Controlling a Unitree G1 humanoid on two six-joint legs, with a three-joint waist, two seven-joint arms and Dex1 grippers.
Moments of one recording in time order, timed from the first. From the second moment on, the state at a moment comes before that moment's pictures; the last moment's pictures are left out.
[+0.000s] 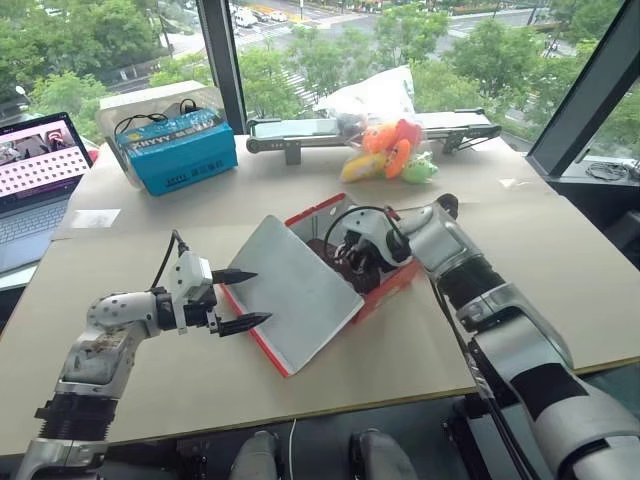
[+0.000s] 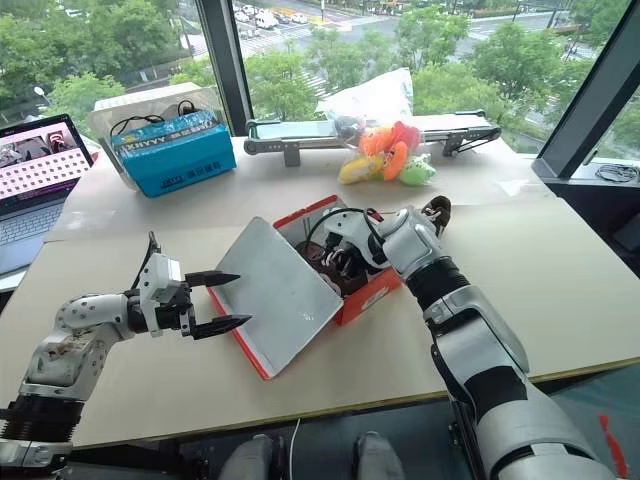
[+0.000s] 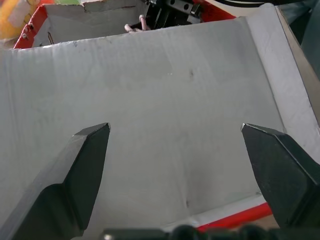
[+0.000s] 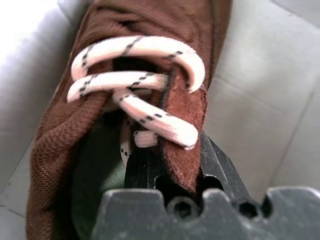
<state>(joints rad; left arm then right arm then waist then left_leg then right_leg) -0.26 0.69 0.06 -0.01 -0.43 0.19 -1.17 -1.12 -0.41 0.45 0.56 -0.15 0.72 1.11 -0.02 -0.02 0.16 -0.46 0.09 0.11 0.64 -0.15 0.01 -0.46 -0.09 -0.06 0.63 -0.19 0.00</state>
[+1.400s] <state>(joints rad) -0.30 0.66 0.05 0.02 -0.43 0.18 -1.18 -1.06 -0.56 -0.51 1.05 0.13 0.70 0.20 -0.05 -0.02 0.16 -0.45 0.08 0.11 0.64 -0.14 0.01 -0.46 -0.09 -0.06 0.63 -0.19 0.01</state>
